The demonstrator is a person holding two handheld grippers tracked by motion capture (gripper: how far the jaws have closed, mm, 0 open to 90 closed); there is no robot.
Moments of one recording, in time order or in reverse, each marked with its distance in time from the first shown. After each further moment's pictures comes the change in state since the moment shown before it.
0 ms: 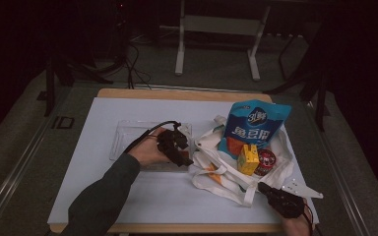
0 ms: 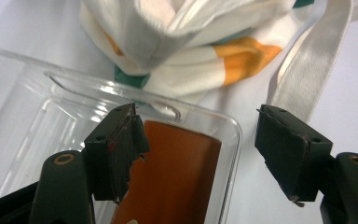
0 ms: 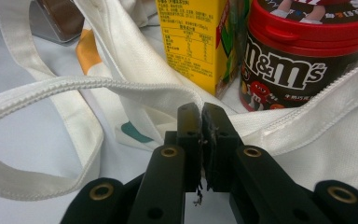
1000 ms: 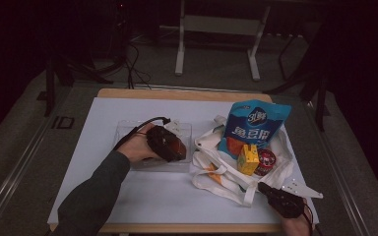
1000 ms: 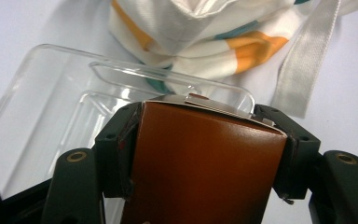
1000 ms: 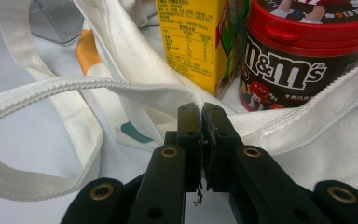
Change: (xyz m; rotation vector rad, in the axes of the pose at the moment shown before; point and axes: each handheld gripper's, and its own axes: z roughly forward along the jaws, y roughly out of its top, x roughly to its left) left arm 0.007 -0.016 -0.024 -0.036 0.032 0.051; right arm 0.000 0.000 0.000 0.001 -0.001 0.001
